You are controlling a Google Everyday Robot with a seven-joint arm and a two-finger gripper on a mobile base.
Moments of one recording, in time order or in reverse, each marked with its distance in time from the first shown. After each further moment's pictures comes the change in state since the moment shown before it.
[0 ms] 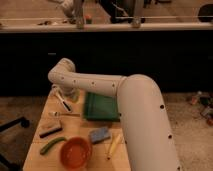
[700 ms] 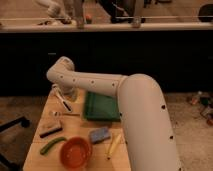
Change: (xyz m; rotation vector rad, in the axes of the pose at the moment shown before) arm -0.006 -0.001 -0.006 0.003 -0.009 -0.024
